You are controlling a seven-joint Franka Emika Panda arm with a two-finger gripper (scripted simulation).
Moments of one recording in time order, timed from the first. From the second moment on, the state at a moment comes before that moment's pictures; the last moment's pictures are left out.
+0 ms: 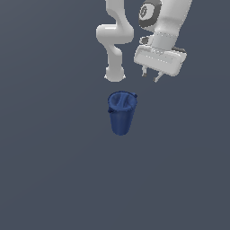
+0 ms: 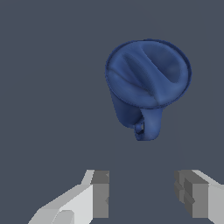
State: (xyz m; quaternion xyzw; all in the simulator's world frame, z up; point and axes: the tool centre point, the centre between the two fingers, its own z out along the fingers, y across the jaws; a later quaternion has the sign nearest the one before) arm -0.153 0.157 0.304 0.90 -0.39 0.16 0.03
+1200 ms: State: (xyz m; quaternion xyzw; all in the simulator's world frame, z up) arm -0.151 0.113 0.220 0.87 -0.46 0.15 0.08
